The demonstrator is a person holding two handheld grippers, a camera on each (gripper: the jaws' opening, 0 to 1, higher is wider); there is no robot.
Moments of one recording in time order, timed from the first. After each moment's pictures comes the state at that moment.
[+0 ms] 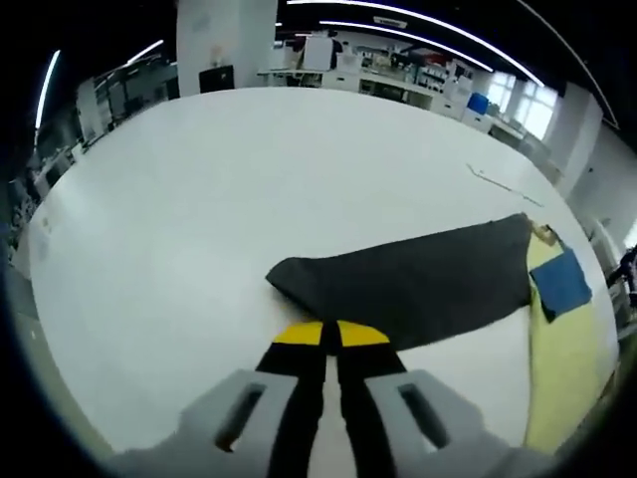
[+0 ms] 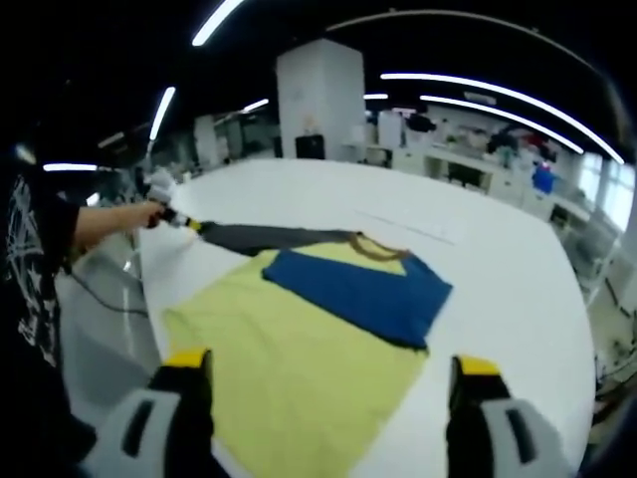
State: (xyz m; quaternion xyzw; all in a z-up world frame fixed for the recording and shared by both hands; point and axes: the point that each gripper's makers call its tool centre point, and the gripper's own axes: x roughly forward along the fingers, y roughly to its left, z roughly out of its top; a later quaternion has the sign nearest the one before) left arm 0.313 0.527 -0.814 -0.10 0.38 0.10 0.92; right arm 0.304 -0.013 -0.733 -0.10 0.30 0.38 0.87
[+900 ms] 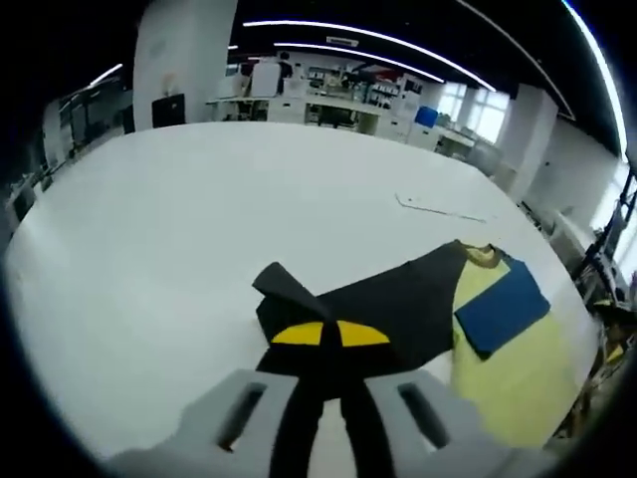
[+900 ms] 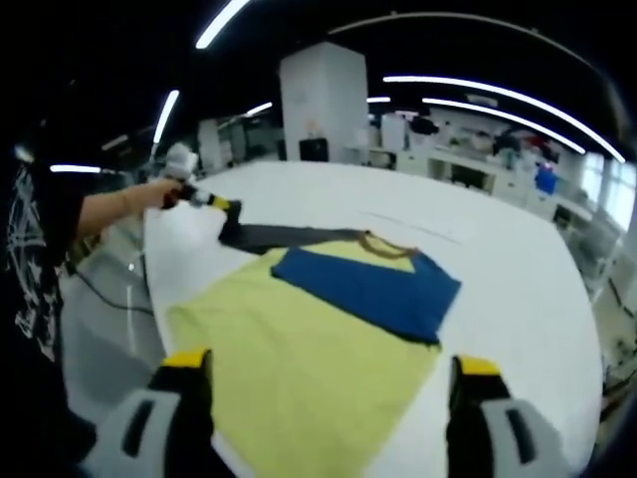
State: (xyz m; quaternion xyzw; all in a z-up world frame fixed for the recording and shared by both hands) left arm 0.380 0.434 -0.753 -0.09 0.32 0.00 0.94; right arm 0.295 -0.009 -0.741 -0.10 0.29 0.39 0.87
